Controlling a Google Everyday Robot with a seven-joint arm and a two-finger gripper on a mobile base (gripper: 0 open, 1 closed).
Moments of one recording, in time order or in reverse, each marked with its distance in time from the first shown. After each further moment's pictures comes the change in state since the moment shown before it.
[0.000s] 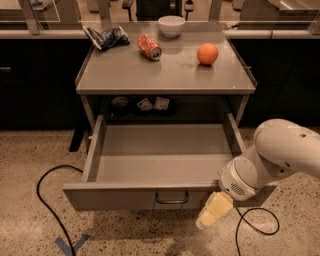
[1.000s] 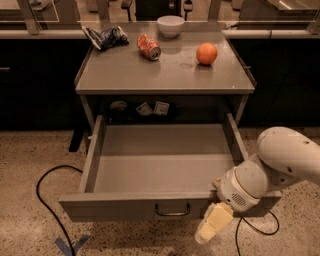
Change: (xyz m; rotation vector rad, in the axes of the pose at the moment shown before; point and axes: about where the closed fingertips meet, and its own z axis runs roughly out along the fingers) arm 0.007 0.032 0.012 -0.140 -0.049 -0.026
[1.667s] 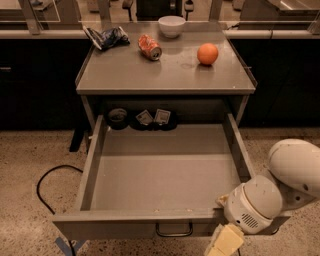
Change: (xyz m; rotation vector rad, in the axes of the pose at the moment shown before) arm 0.025 0.055 -0.009 -0.070 0.028 0.012
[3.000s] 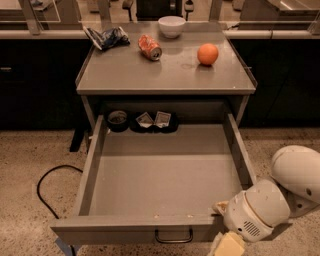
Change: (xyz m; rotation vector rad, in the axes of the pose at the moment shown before) arm 0.004 0.024 0.007 -0.099 -0.050 0.007
